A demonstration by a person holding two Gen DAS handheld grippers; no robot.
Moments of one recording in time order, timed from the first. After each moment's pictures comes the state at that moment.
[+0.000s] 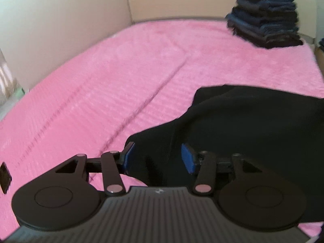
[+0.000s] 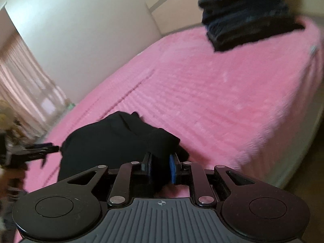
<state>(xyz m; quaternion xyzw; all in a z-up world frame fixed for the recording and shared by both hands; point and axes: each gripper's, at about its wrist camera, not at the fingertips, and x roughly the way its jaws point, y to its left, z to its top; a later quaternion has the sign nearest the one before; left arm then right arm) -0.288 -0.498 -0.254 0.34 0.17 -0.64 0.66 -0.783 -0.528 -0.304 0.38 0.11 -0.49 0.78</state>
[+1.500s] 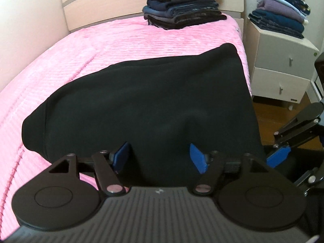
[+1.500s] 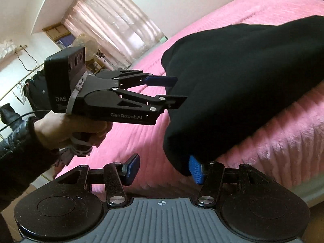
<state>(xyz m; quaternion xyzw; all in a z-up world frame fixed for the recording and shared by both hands) -0.412 -0.425 -0.307 0.38 0.16 -0.73 0.54 -0.676 -0.465 -0.346 0.40 0.18 -0.16 0.88</state>
